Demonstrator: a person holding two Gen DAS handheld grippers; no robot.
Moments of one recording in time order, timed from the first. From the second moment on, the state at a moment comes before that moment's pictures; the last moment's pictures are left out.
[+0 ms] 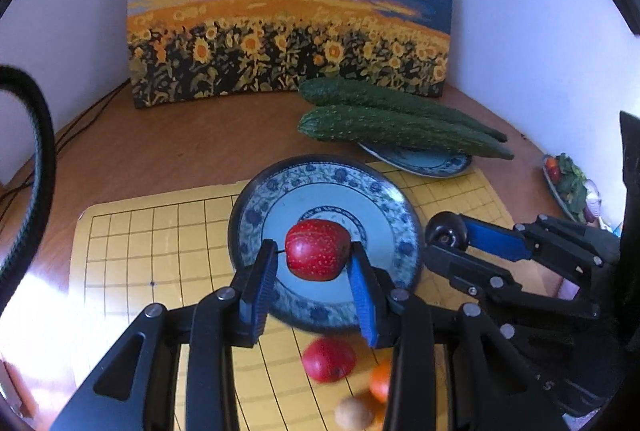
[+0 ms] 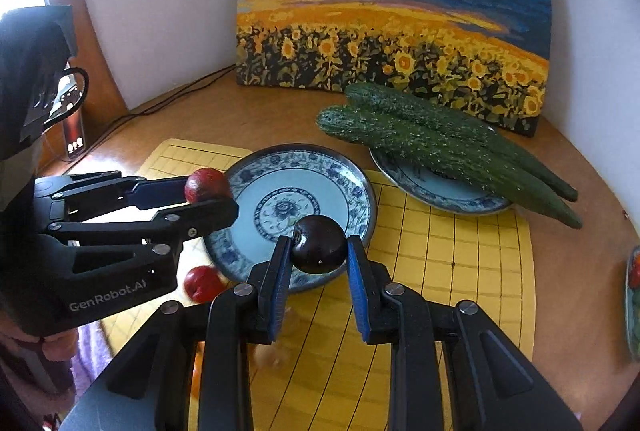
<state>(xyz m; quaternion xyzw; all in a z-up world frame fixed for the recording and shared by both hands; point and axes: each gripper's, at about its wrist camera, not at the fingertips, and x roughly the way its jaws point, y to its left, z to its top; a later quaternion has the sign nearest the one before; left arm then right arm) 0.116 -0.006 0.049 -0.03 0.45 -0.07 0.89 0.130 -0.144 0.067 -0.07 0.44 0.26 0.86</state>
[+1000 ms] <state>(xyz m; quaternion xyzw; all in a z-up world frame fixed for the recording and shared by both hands) 0.163 0.003 0.016 -0.04 0.45 -0.07 0.89 0.180 -0.119 0.030 -0.09 0.44 0.27 0.85</state>
